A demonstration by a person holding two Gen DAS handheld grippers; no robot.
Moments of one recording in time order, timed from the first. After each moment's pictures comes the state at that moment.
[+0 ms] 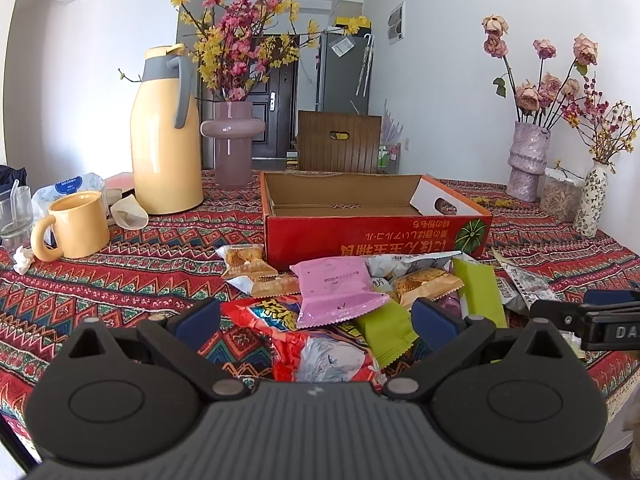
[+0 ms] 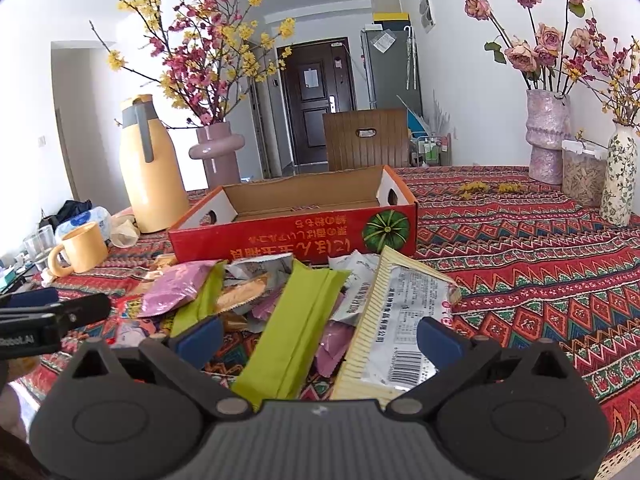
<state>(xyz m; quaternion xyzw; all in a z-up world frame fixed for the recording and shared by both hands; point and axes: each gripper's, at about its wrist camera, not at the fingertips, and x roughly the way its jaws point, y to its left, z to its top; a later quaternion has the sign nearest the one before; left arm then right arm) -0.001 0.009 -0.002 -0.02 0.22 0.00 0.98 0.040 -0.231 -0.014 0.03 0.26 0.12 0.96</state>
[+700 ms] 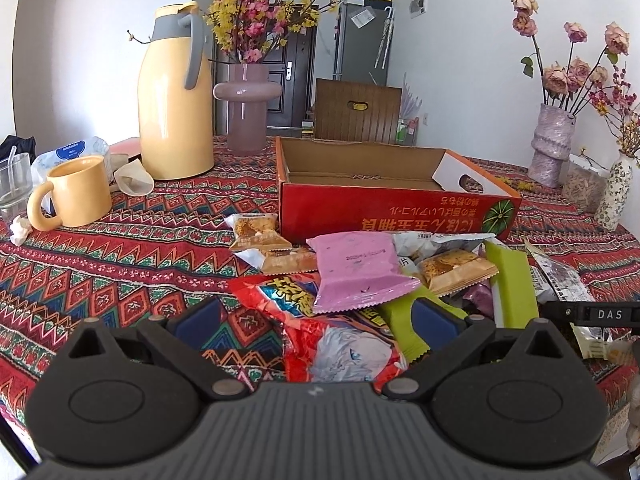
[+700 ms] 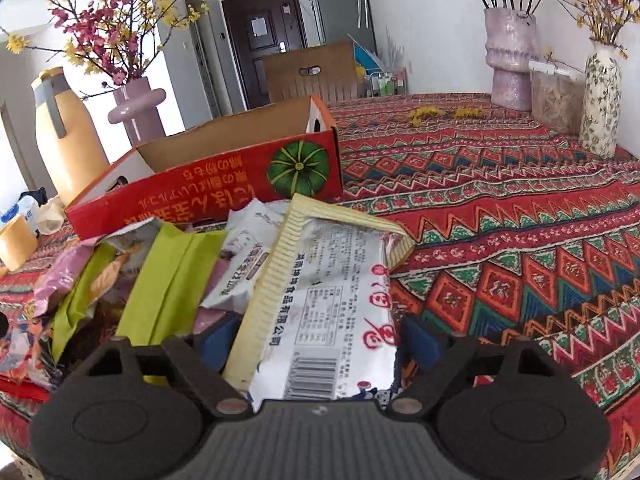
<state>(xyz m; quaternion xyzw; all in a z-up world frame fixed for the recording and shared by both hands) 0.028 0.019 -0.019 -0.04 0.26 0.02 0.96 0.114 -0.275 -0.057 0.06 0.34 0.07 0.94</state>
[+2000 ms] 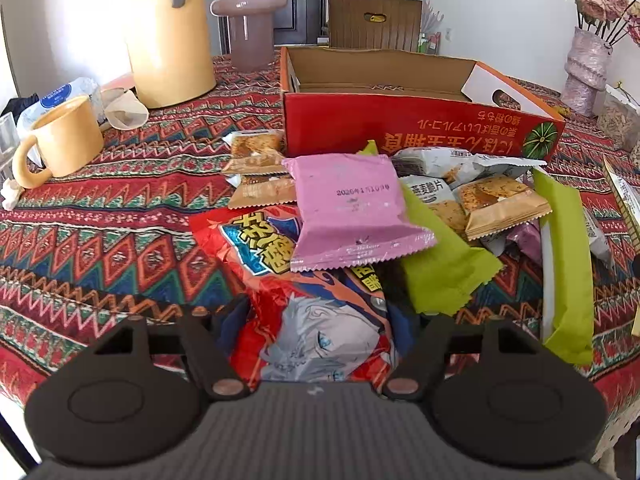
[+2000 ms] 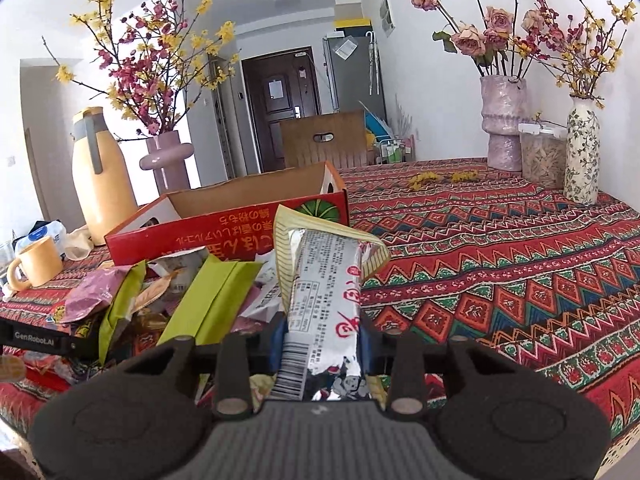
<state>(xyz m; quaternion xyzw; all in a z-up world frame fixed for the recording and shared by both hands) 0.069 0.016 -0.045 -0.01 0.39 0.05 0.92 0.054 -0.279 -0.043 0.05 0.24 0.08 0.97</state>
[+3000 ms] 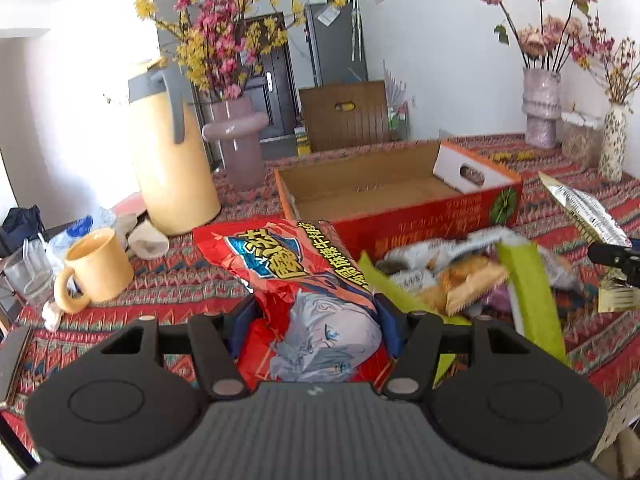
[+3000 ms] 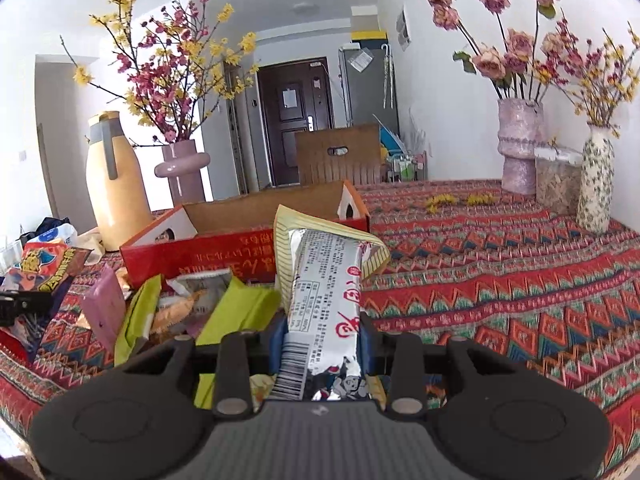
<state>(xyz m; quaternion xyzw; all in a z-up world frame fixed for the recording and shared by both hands) 0.034 0.009 0.023 0.07 0.26 0.02 0.96 0.063 -0.264 -0.021 0.03 0.21 0.10 0.97</state>
